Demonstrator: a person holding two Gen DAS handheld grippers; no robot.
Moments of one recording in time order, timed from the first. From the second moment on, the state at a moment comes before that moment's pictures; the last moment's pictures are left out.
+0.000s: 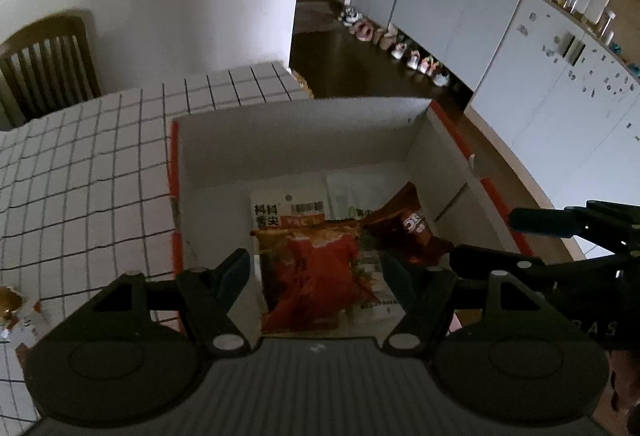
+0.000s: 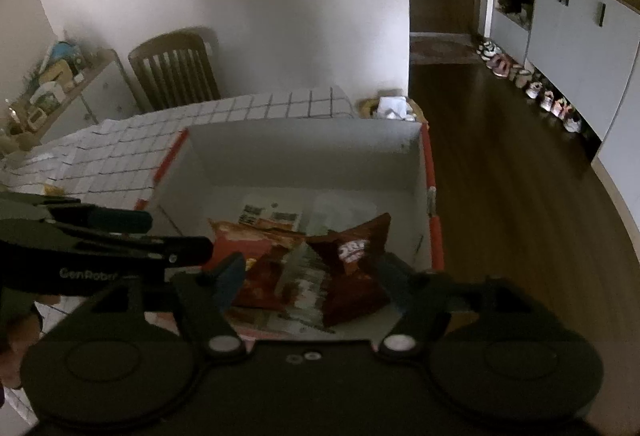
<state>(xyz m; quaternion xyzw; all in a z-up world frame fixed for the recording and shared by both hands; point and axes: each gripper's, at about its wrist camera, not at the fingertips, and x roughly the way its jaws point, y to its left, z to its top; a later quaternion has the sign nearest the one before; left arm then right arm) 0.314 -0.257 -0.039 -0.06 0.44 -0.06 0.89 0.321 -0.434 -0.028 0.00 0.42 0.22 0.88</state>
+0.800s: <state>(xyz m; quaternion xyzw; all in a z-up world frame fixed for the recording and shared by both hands) 0.183 -0.165 0.010 -0.08 0.35 -0.02 0.93 0.244 -0.364 0.024 0.01 0.35 0.33 0.88</state>
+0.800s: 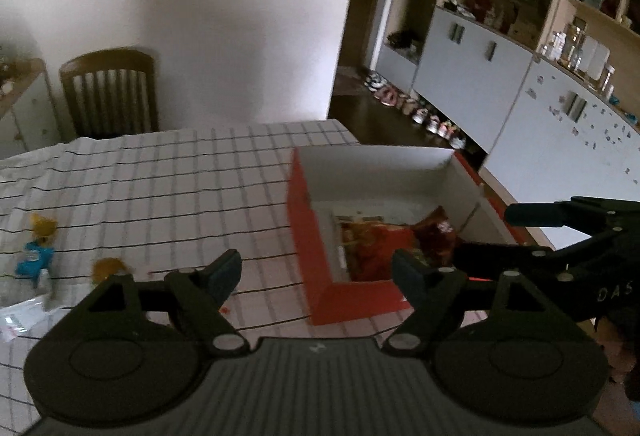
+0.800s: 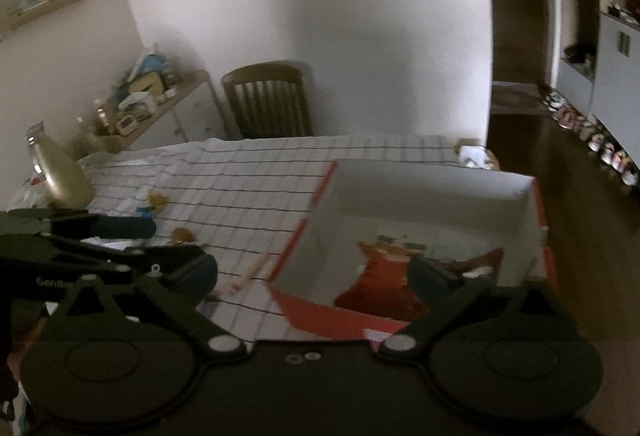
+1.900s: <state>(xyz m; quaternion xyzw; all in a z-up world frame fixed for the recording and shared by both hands) 0.152 0.036 -0.060 -0.12 0.40 0.08 0.90 0.198 -0.184 -0.046 -0.03 0.41 0.31 0.86</state>
